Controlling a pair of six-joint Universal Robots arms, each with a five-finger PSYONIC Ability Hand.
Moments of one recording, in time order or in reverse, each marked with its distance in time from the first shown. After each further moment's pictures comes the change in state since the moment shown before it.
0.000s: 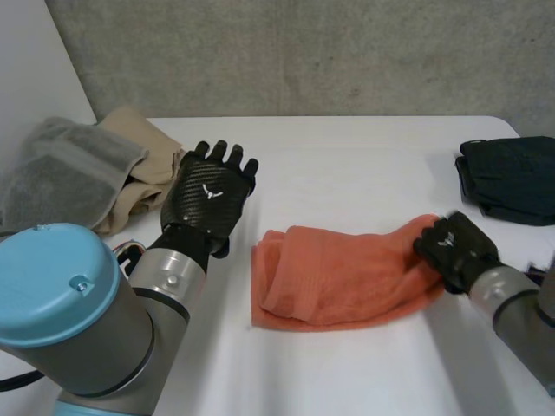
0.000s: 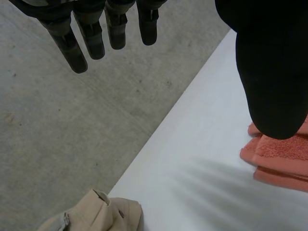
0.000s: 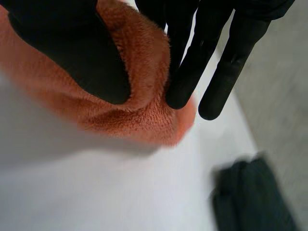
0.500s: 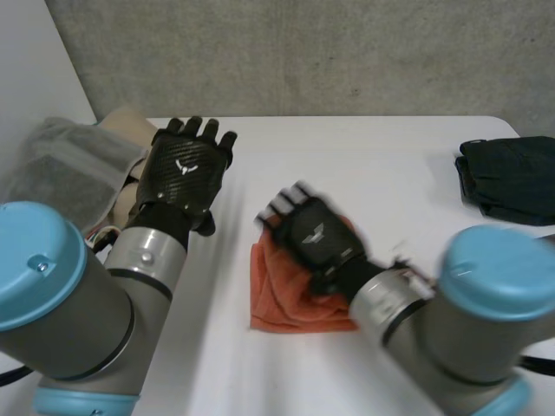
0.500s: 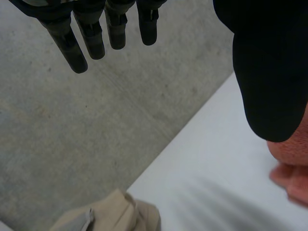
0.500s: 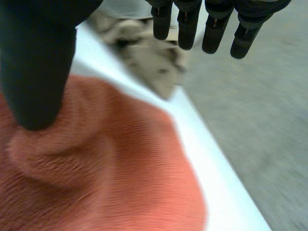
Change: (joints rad) left arm 0.041 0.042 0.023 0.003 -0.021 -0.089; right arm 0.391 0.029 -0.132 -0.129 -0.047 0.374; left_hand 0.000 0.000 0.000 0.000 0.000; right_hand -0.553 -0.895 -0.964 -0.975 -0.938
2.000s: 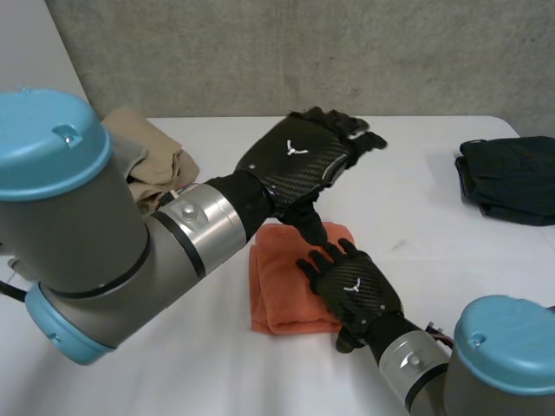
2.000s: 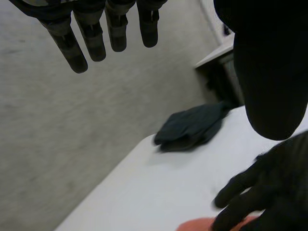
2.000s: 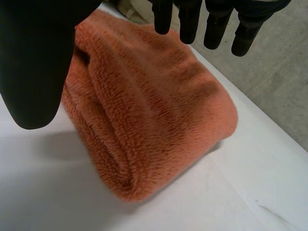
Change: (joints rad) left arm -0.022 -0.107 0.355 -0.331 0.611 -0.257; right arm -0.004 0.006 0.254 -0.096 0.145 0.125; left_hand 0.034 0.031 0.023 0.003 0.000; right_hand -0.048 -0.042 -0.030 -0.013 -0.003
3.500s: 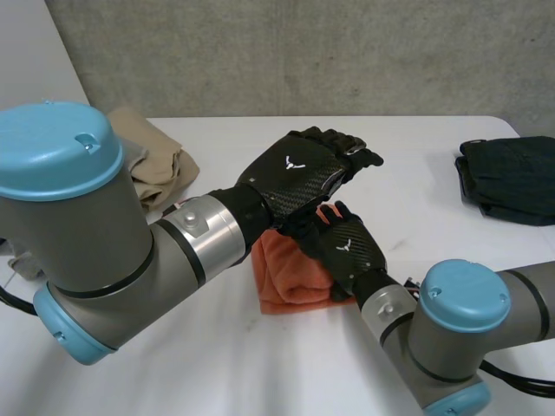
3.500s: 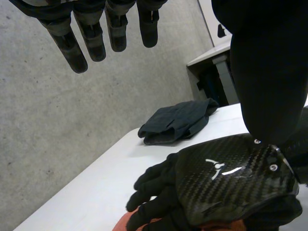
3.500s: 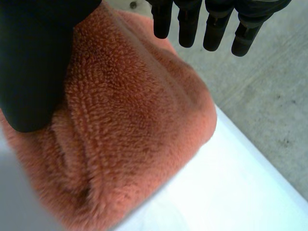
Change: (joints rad) left arm 0.010 -0.027 -0.014 -0.014 0.014 -0.040; right arm -0.050 0.247 -0.214 -0.155 -0.014 -0.052; left_hand 0.000 0.000 0.000 0.000 0.000; right_hand 0.043 0.031 0.015 0.000 0.002
